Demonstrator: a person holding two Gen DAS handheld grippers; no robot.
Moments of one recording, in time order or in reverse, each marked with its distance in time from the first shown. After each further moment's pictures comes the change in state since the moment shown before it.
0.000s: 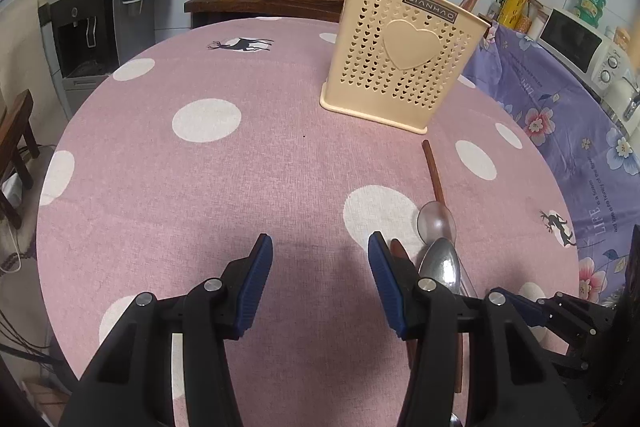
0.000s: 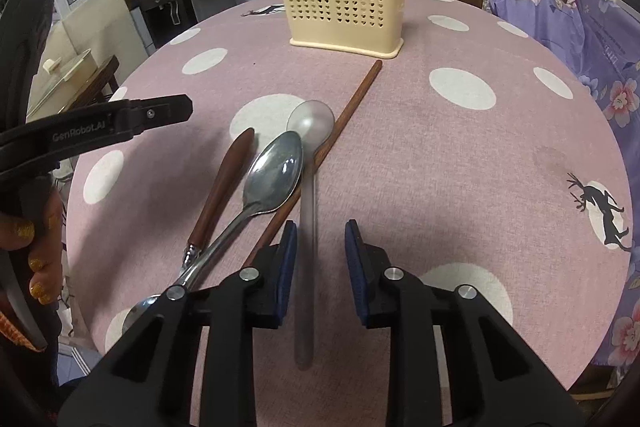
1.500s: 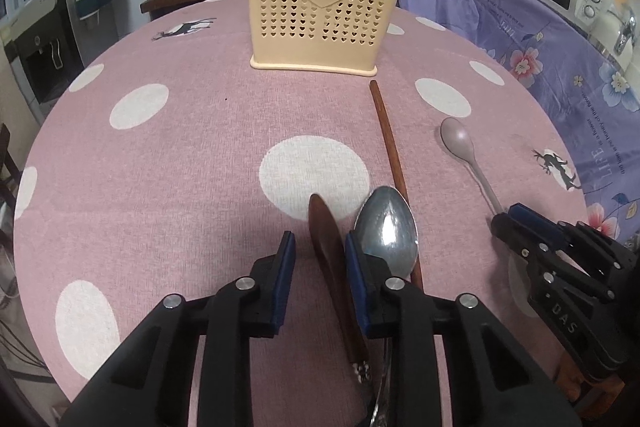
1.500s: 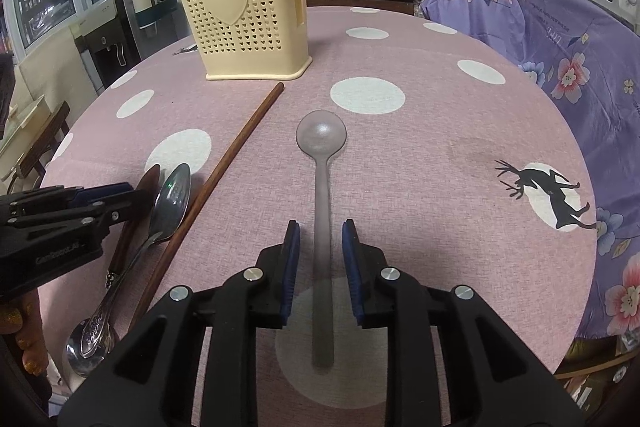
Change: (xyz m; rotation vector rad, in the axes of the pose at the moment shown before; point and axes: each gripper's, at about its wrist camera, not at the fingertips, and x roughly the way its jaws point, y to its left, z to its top) left arm 0.031 -0.062 -0.017 0.151 0.094 0.020; right arm -0.006 -0.057 -0.002 0.152 -0.093 -0.129
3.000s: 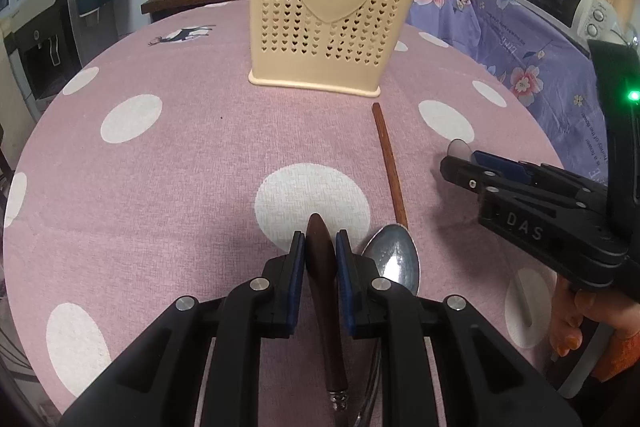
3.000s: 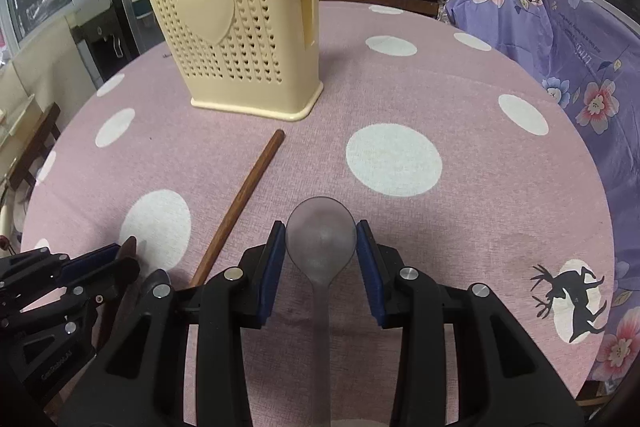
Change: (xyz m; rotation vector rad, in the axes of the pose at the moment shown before) left arm 0.002 0.005 0.013 -0.044 -0.038 -0.037; right arm 0.045 0.005 0.073 -0.040 0.041 0.030
